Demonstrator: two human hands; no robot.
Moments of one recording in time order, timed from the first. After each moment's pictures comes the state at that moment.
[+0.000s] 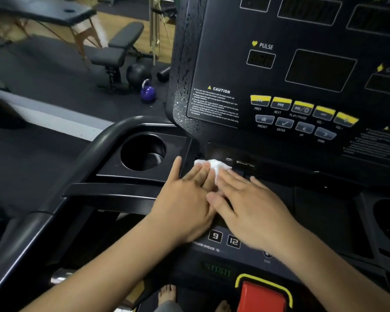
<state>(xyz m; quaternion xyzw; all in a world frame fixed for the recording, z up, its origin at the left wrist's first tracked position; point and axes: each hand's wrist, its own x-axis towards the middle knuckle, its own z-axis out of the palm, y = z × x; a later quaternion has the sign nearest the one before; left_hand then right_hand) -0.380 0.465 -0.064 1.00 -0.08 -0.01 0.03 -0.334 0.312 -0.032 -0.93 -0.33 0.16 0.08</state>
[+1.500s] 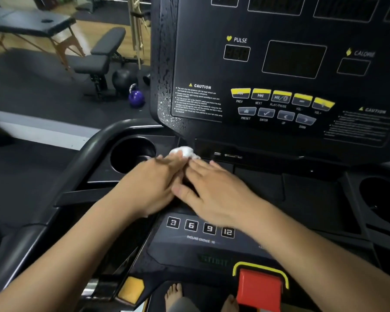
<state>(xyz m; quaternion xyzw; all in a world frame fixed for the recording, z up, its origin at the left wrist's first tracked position) -0.368 0.518 -0.047 0.98 -0.11 0.01 0.19 -0.327 0.349 -0.046 -0.90 -0.40 0.14 0.10</state>
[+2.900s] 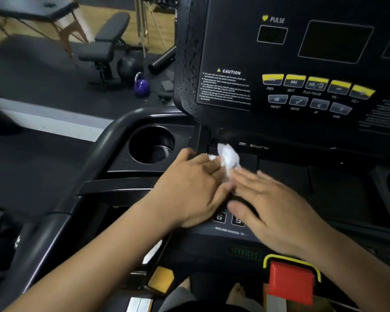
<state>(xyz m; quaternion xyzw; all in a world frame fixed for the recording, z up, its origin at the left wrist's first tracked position) -0.381 0.500 -0.051 0.98 -0.21 0.01 0.02 -0.358 0.301 -0.053 -0.92 -0.37 0.09 0.10</state>
